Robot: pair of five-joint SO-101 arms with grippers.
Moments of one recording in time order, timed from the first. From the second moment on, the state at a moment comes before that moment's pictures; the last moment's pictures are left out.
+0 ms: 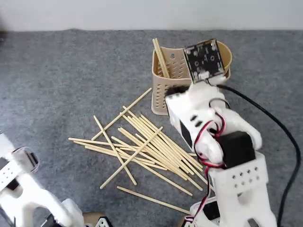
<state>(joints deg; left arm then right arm) -51.1 -30.1 58.2 54.1 -7.8 -22.2 -41.8 12.0 77.1 1.0</state>
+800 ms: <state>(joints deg) -18.6 -30.1 41.1 72.4 10.0 -12.2 -42.9 28.7 89.1 1.0</state>
